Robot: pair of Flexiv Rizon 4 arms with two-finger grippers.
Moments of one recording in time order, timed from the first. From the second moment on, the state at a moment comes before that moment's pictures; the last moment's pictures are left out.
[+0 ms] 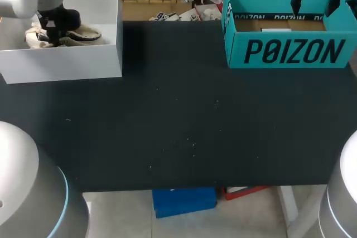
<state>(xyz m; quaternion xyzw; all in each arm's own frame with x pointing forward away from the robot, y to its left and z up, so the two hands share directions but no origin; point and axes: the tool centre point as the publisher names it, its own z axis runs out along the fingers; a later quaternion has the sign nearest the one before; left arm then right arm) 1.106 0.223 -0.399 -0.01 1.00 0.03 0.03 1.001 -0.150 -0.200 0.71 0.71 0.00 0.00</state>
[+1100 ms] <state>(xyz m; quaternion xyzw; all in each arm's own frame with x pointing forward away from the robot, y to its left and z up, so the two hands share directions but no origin) 1.108 0.189 -0.279 0.00 1.00 -0.02 0.04 1.001 -0.150 -0.200 0.71 0.71 0.00 0.00</state>
